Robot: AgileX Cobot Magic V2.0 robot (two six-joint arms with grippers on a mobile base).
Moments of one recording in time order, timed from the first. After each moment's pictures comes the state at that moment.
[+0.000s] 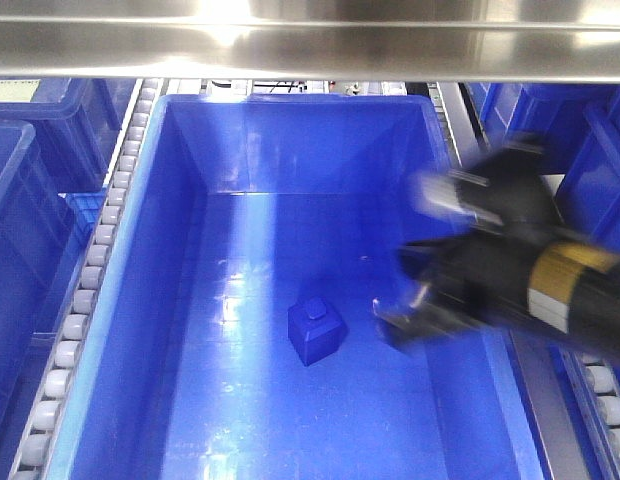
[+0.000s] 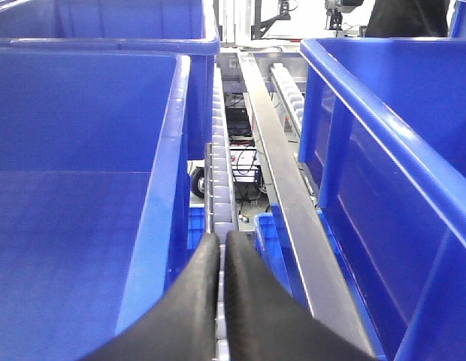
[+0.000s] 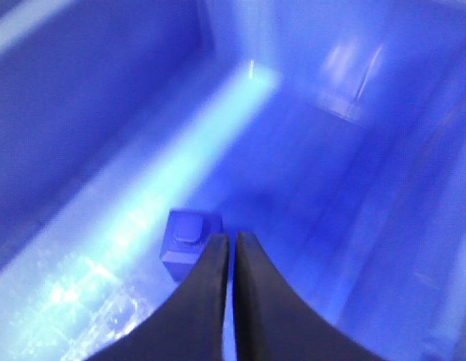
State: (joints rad) left arm -0.02 0.03 0.03 0.01 0.10 -0.04; right arm 0.66 1.00 -0.76 -0.25 0.35 0.21
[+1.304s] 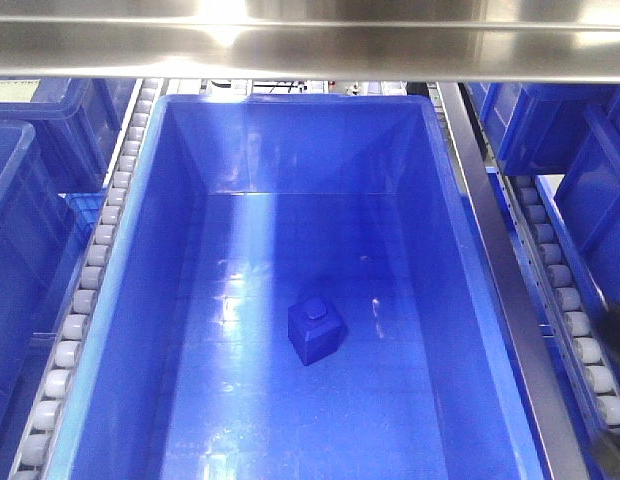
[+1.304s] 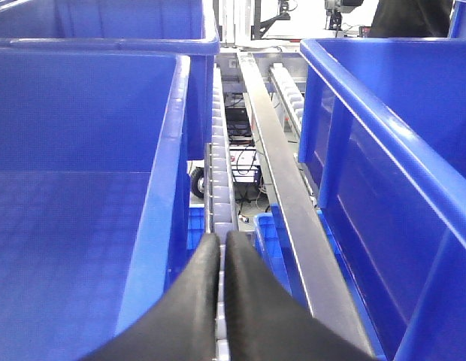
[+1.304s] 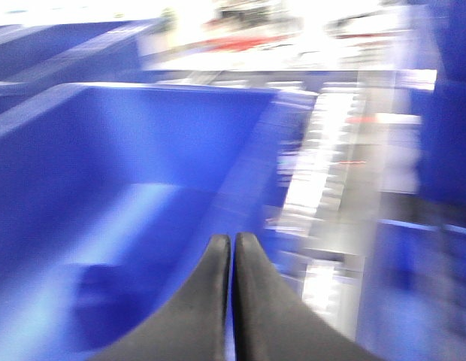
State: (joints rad) left arm -0.02 0.03 0.03 0.01 0.10 -0.04; right arm 0.24 0.33 -0.17 -0.18 -0.01 0.21
